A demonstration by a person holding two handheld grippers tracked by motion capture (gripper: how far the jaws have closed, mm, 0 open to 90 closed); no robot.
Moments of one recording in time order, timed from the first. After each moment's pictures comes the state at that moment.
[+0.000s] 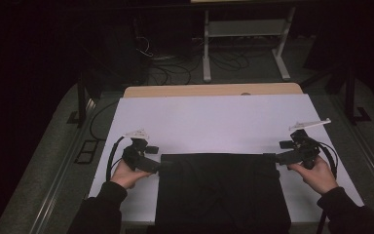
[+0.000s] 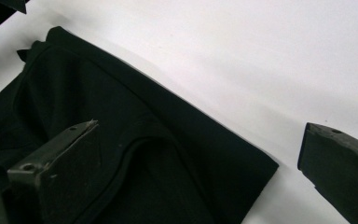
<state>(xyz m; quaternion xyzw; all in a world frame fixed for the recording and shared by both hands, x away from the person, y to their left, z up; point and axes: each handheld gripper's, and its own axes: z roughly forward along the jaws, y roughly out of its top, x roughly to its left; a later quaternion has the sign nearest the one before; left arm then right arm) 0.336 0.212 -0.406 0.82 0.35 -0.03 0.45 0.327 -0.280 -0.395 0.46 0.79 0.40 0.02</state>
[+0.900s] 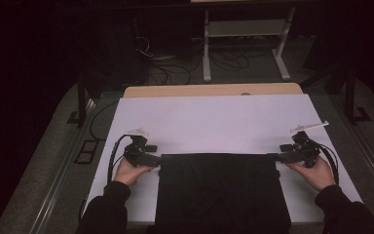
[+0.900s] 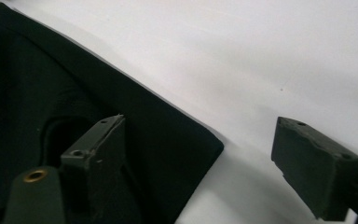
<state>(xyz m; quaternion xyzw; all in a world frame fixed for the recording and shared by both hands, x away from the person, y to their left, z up) 0.357 0.221 -0.431 0.80 0.40 -0.02 0.44 0.344 -0.301 -0.430 0.48 0.79 0.37 0.02</state>
